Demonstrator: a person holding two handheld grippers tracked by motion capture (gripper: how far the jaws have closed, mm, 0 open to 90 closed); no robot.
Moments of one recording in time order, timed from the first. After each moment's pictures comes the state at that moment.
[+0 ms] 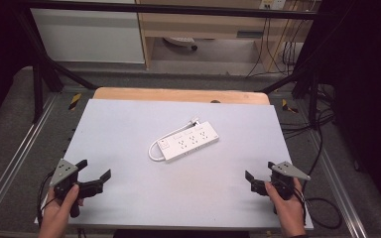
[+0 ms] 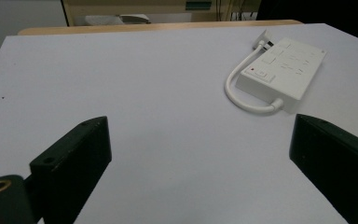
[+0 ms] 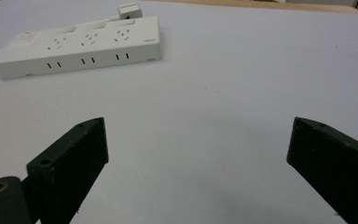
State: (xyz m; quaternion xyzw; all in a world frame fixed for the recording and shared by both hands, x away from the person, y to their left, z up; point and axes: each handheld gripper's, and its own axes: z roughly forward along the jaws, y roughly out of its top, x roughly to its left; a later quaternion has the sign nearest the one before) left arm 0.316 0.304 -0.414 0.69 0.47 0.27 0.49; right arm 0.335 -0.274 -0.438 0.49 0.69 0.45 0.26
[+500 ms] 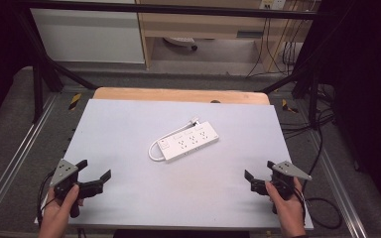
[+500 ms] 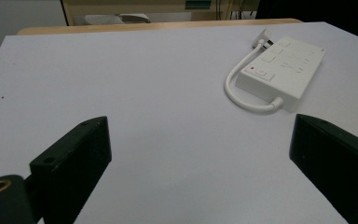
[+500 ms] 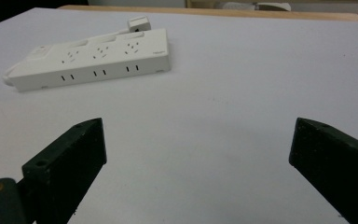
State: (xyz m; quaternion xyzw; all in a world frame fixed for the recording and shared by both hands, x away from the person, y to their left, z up) left arm 0.315 0.304 -0.414 0.69 0.47 0.26 0.48; right arm 0.334 -0.273 -0.434 0.49 0.69 0.47 0.26
